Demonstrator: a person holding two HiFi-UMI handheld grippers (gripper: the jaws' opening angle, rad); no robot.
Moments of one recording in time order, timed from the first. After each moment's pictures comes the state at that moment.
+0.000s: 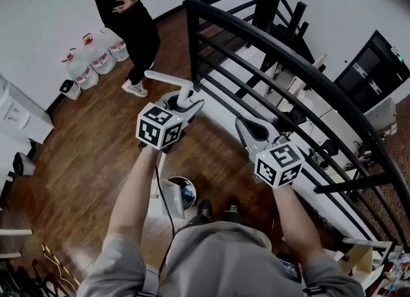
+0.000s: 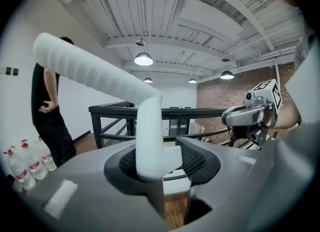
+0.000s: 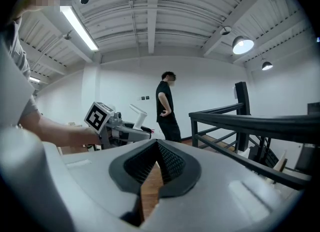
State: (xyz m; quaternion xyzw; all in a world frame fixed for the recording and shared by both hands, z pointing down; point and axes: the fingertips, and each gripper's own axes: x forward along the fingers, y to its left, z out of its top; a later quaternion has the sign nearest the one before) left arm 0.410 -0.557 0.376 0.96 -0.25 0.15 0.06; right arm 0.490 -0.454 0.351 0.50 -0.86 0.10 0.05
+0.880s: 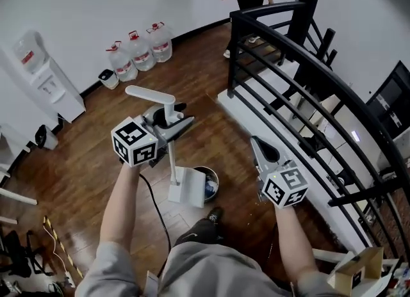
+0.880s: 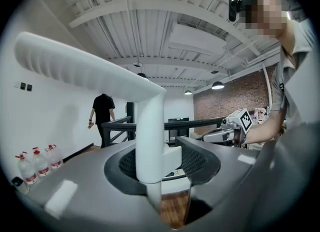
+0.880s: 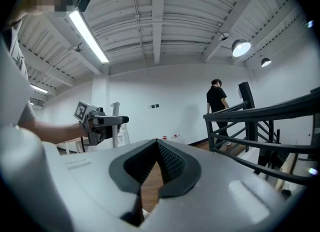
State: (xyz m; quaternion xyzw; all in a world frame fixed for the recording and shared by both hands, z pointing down) left arm 0.228 -0.357 0.290 0.97 -0.25 0.07 0.01; right arm 0.387 -0.292 0.345 0.48 -0.87 0.09 -0.01
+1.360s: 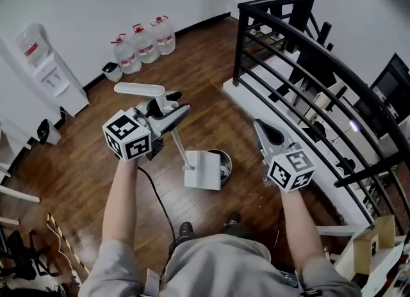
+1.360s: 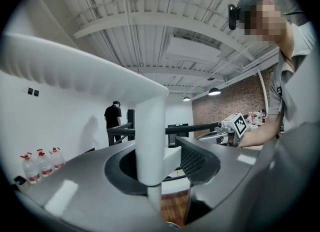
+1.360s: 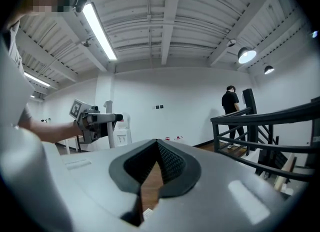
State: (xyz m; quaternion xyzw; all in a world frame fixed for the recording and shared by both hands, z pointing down) left arm 0.108 -0.263 0.264 0.97 -0.25 0.03 0.00; right arm 0.282 -0.216 0.324 0.49 -0.87 0.07 0.00
